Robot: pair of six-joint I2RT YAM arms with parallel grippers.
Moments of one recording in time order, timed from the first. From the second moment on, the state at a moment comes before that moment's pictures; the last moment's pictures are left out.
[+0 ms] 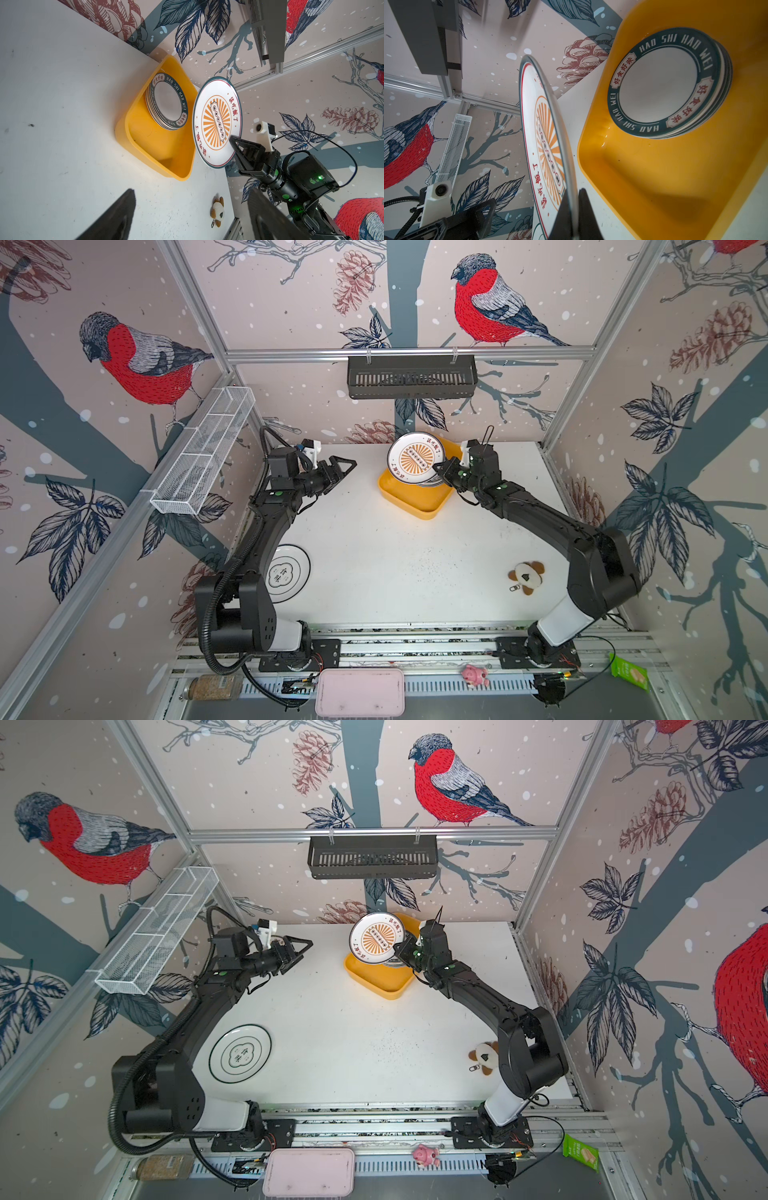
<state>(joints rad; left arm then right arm) 0.01 1.43 1.12 -0.14 0.82 -0.70 0.43 1.65 1.21 0.04 -0.27 0.96</state>
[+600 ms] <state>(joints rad) -0.05 1.54 1.26 -0.07 0.77 -0.70 0.35 1.72 1.26 0.02 -0.32 0.96</state>
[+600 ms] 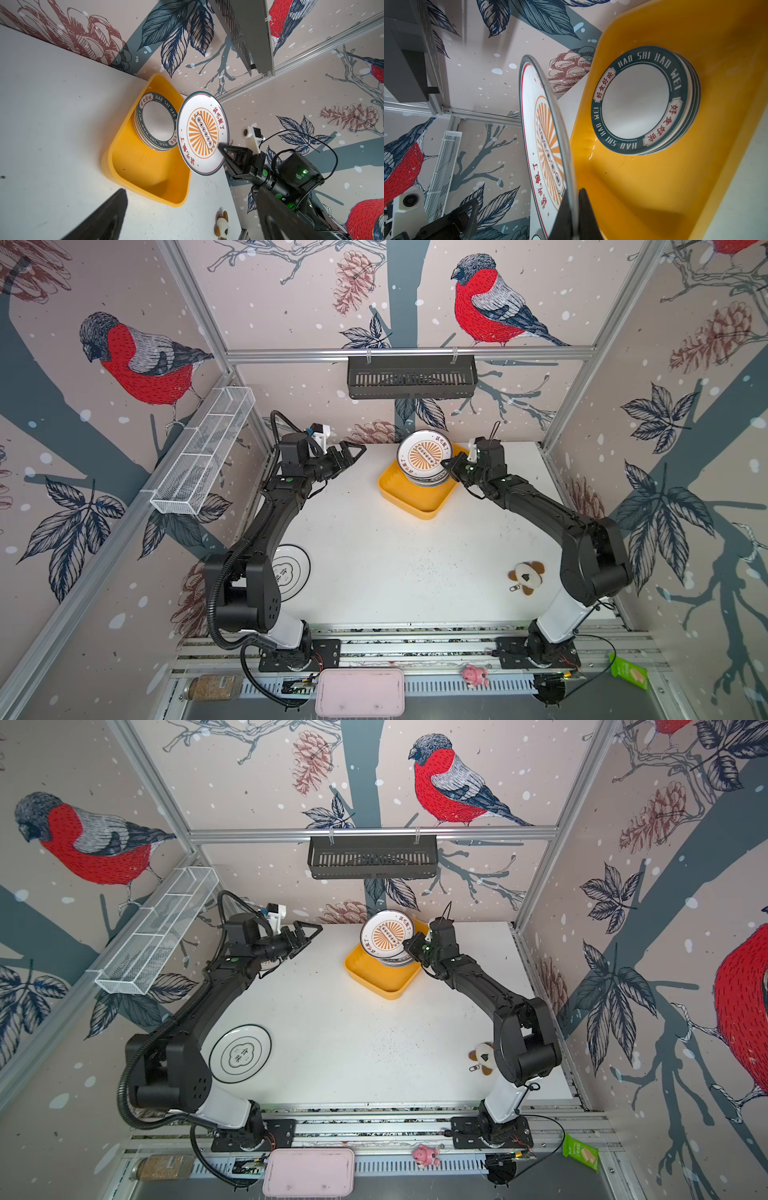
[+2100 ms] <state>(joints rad) -0.05 1.50 1.11 -0.06 0.65 -0.26 0.30 2.01 1.43 -0.03 -0.37 1.03</state>
